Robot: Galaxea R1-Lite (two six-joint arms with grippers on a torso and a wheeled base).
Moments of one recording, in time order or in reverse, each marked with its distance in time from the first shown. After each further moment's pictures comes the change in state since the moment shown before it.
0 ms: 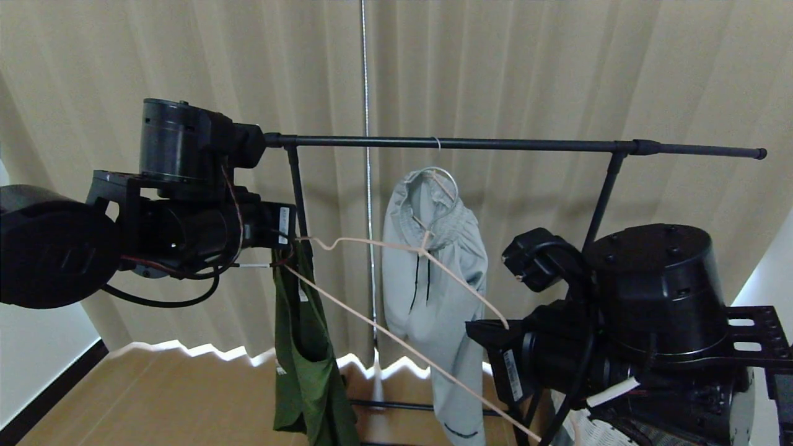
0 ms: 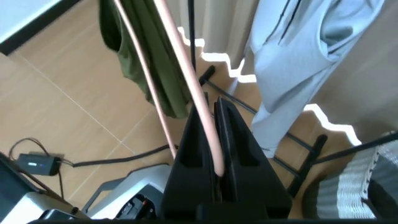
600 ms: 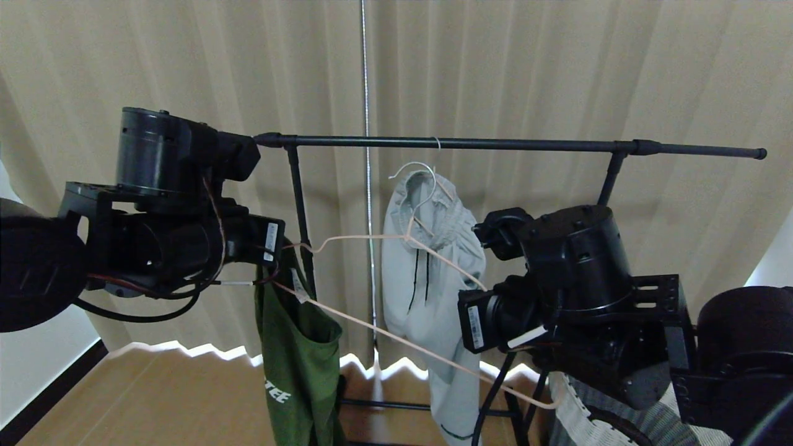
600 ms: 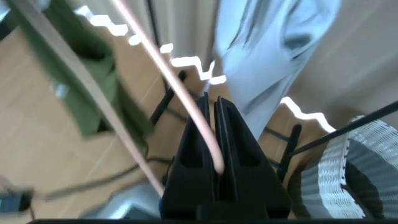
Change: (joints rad) left arm -0.013 -0.063 0.073 0.031 0.026 0.069; right arm -0.034 0.141 -0.146 -0.001 -0.167 0.058
